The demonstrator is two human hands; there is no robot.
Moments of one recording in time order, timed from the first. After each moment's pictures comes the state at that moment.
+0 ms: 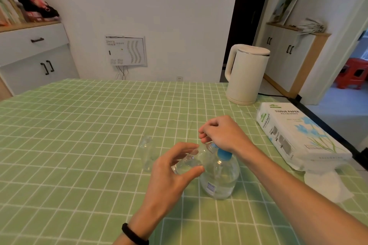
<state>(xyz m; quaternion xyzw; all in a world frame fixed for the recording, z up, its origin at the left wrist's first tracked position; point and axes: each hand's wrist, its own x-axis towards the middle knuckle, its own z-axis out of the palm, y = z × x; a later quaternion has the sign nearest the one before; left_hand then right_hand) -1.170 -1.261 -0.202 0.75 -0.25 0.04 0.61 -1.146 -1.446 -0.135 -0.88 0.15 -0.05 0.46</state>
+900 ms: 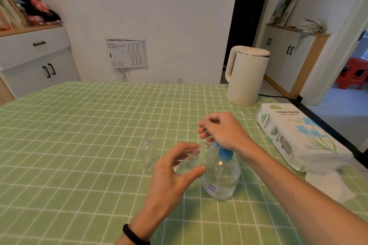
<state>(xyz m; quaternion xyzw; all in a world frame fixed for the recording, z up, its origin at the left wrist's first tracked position) -1.168 -1.261 -0.200 0.75 -0.26 0.05 0.61 -1.145 -1.445 -0.130 -0.86 0.12 -0.09 0.49</state>
